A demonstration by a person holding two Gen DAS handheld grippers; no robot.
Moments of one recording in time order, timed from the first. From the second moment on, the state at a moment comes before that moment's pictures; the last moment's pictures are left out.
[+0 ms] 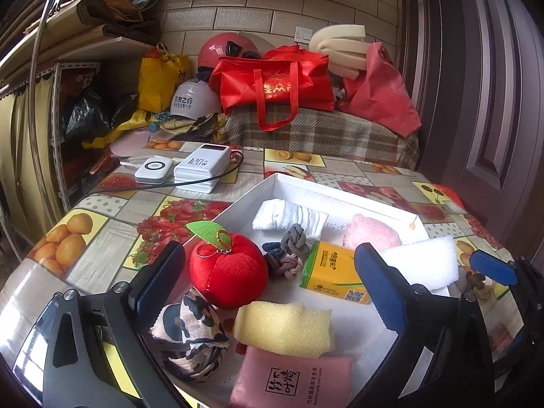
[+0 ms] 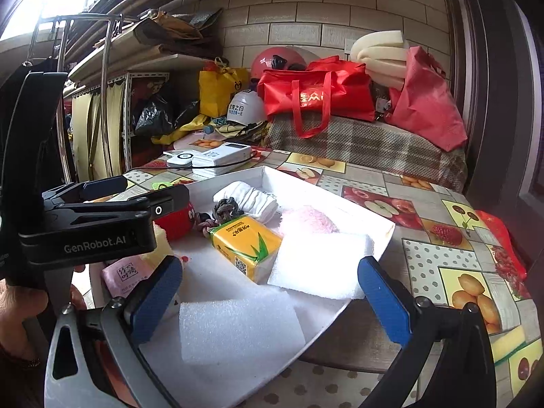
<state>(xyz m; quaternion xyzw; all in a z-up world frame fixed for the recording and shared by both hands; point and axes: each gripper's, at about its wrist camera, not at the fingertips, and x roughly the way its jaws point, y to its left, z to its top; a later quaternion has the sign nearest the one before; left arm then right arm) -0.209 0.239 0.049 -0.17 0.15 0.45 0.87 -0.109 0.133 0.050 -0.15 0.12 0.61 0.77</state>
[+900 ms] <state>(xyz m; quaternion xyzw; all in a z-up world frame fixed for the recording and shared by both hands) -0.217 0.240 0.048 -0.18 0.13 0.45 0.86 -0.104 0.123 0.052 -0.12 0.11 0.60 0.78</state>
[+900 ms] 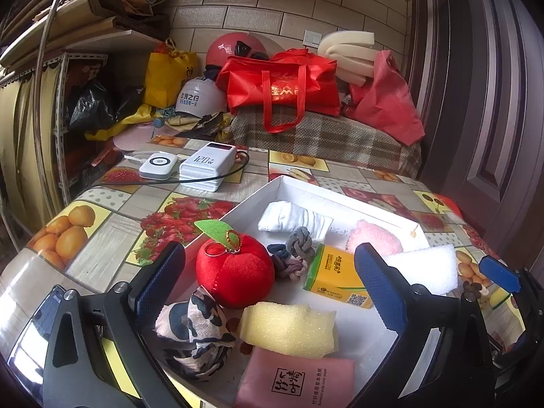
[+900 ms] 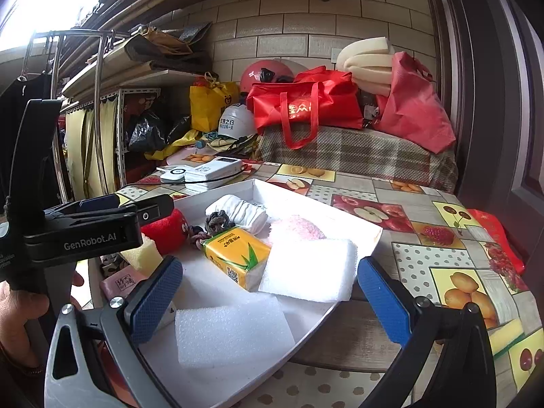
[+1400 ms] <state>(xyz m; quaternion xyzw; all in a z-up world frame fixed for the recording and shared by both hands) -0.210 0.218 0.055 -0.12 0.12 0.46 0.87 -0.103 0.115 0.054 -0.10 0.10 0.60 0.79</state>
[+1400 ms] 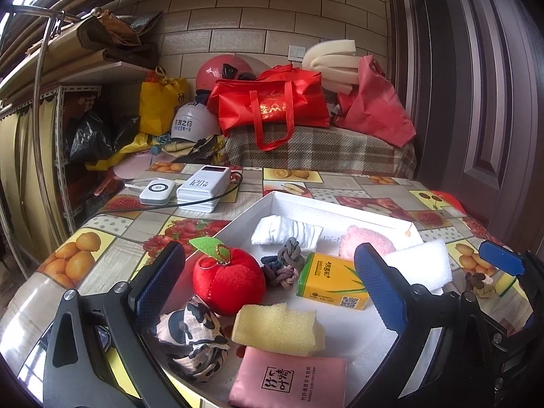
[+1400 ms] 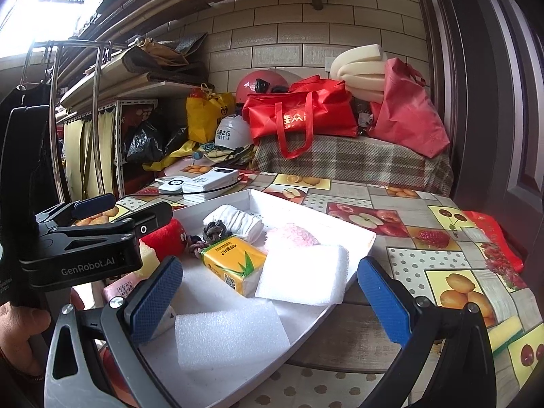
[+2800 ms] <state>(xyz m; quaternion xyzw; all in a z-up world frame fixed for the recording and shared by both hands) -0.127 0.123 0.048 -0.08 0.20 0.30 0.93 0.021 -0.014 0.040 -0.08 0.19 0.45 0.87</state>
